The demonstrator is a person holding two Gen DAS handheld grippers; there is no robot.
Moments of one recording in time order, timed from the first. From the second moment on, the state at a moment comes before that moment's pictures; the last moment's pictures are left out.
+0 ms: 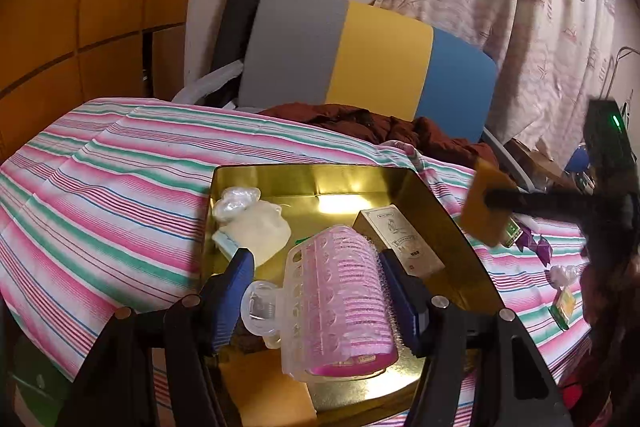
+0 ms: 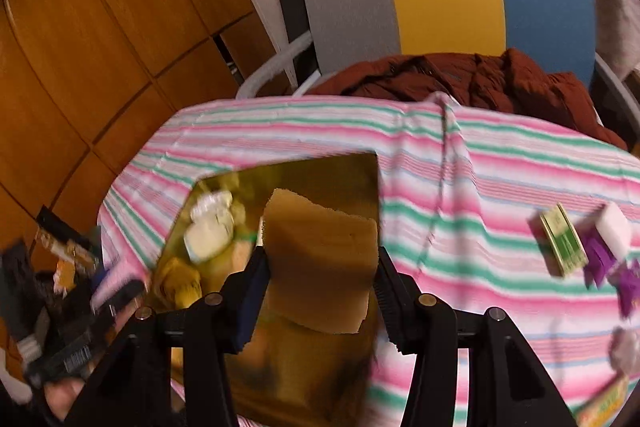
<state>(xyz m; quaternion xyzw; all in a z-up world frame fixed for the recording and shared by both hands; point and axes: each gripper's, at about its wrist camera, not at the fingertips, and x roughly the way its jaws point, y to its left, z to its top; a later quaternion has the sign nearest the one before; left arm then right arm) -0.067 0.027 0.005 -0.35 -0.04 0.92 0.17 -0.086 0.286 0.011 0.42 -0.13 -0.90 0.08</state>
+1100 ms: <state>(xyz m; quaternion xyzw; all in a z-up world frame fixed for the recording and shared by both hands) -0.049 0.041 0.010 -0.35 -0.02 0.93 0.13 -0.035 0.253 0.001 0.38 -0.10 -0.92 0.04</state>
